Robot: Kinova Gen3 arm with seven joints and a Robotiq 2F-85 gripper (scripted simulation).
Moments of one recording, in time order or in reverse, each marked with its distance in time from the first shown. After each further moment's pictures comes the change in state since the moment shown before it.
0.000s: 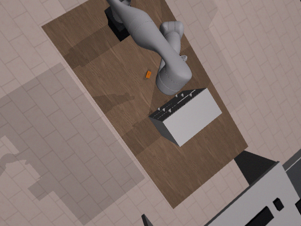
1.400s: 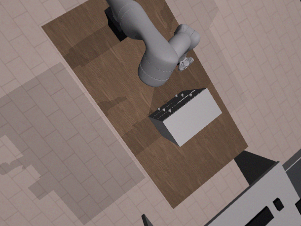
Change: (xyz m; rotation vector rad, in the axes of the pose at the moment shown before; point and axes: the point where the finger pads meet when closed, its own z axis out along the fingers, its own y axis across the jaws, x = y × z) arm 0.002 0.002 -0.050 -0.001 -0.309 0.004
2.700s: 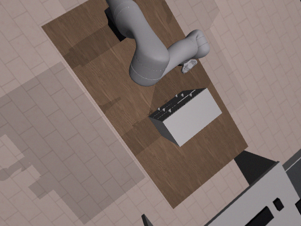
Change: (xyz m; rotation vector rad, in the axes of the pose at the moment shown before) arm -0.009 0.001 -0.031 0.000 -0.211 0.004
